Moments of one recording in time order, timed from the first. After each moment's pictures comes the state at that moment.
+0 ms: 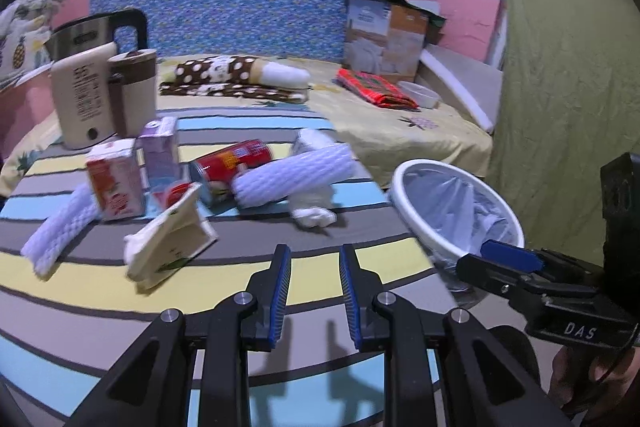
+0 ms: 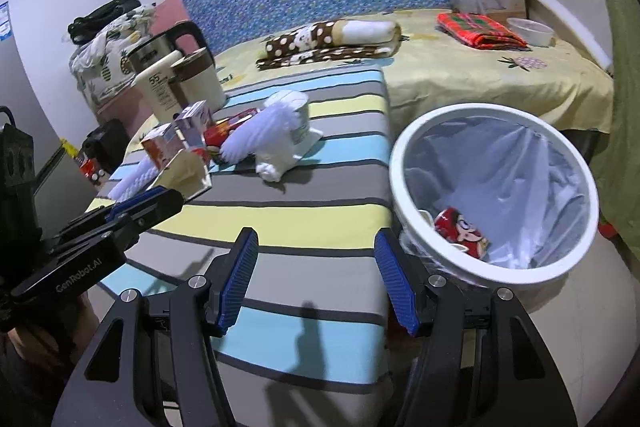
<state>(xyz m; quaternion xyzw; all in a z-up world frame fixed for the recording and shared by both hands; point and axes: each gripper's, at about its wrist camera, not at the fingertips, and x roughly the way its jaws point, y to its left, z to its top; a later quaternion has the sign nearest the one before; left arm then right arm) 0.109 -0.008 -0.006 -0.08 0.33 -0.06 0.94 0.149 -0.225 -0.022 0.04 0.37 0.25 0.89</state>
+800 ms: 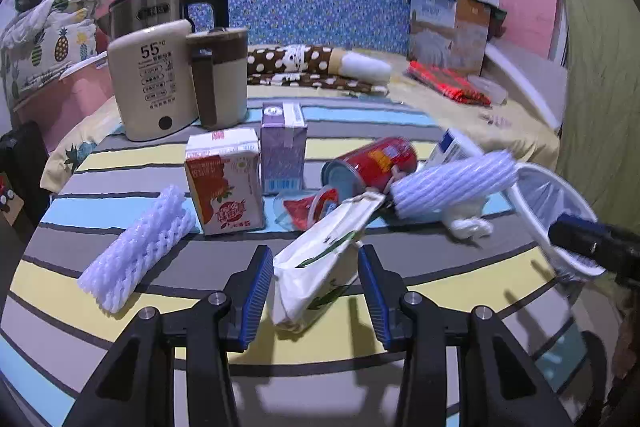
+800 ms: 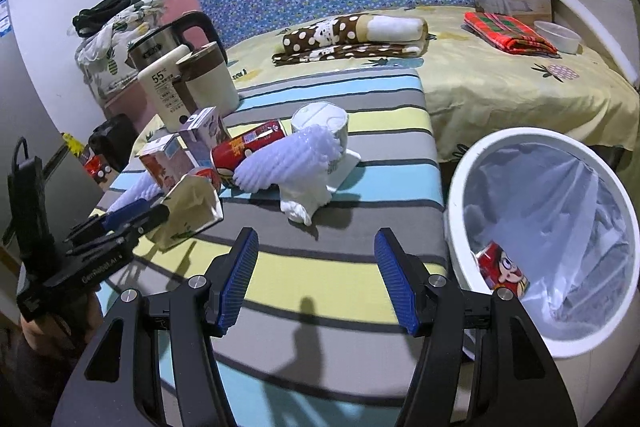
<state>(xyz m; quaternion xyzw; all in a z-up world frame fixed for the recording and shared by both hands) 0.149 0.082 -0.035 -0.05 0.35 0.04 0.93 0.187 -0.182 -0.023 0.03 0.38 0.27 0.88</state>
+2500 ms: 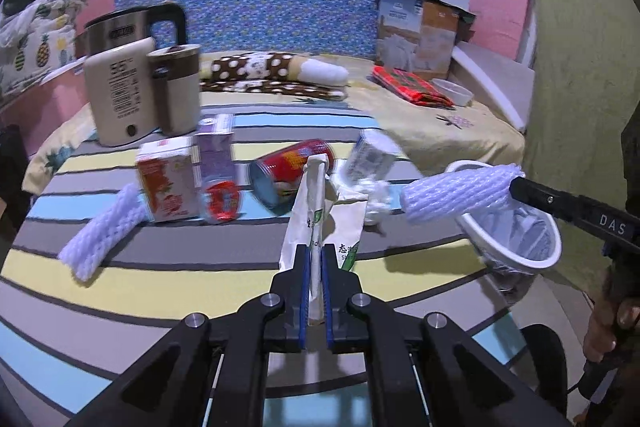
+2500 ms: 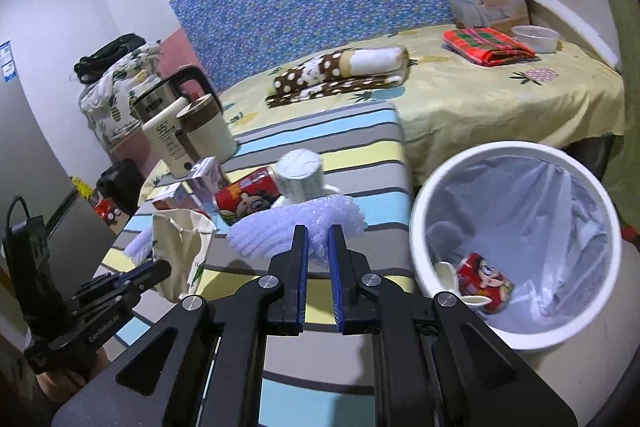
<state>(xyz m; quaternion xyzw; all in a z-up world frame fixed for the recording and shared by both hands) 0.120 0.024 -0.007 -0.06 0.34 -0.01 0.94 0.182 -0.225 0.002 0.09 0.34 0.26 0.90</state>
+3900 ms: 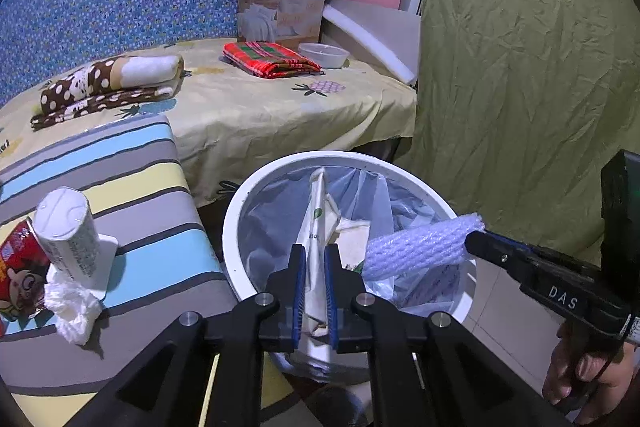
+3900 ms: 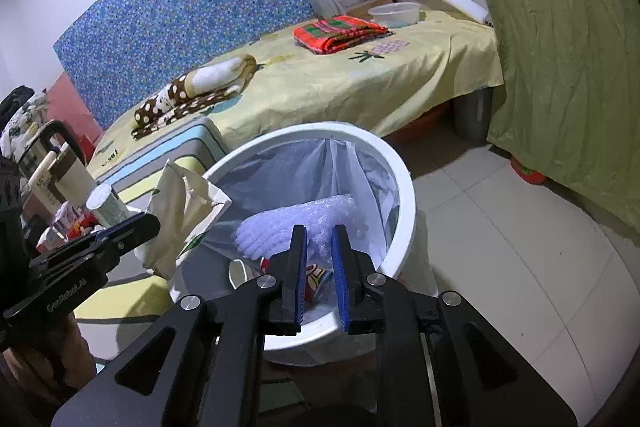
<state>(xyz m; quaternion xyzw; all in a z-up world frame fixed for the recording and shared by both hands) 0.236 -0.172 -0.026 -0.02 0.36 -0.22 0.91 0.198 -0.359 -0.036 0.13 0.36 0.06 0.92</state>
